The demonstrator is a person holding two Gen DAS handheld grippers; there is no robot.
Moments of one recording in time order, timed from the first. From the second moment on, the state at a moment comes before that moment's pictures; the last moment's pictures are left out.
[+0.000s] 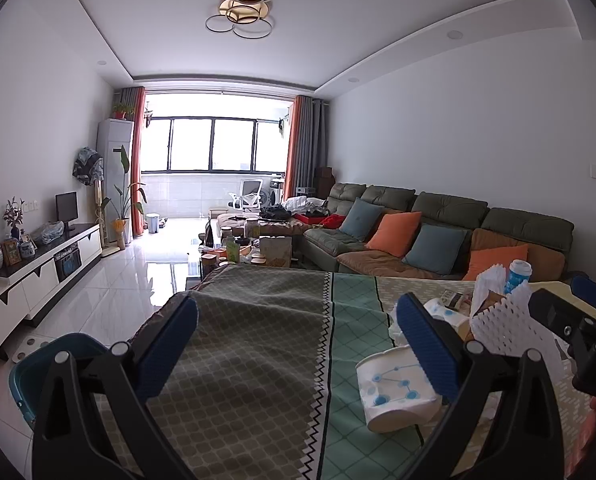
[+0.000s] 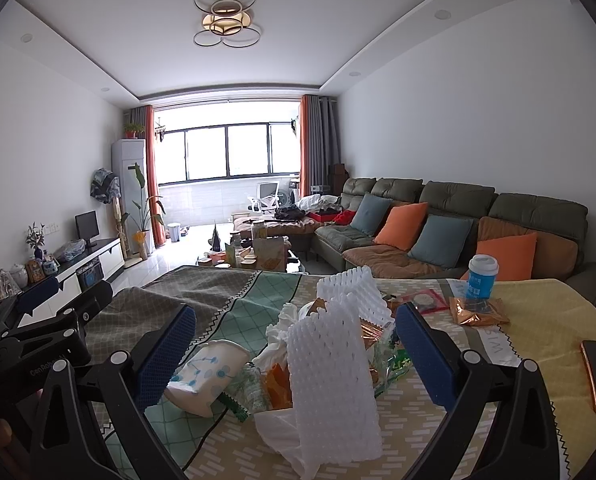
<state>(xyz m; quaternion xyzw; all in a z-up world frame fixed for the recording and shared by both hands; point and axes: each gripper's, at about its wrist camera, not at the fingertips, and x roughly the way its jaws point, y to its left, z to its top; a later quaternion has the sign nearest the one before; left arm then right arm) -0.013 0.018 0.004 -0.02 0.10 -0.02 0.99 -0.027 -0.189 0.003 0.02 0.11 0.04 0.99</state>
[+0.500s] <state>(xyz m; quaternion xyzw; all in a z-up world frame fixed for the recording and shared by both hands) -0.012 0.021 -0.001 -0.02 0.11 -0.02 0.99 -0.028 -0.188 0.001 0.03 0.12 0.04 0.99</state>
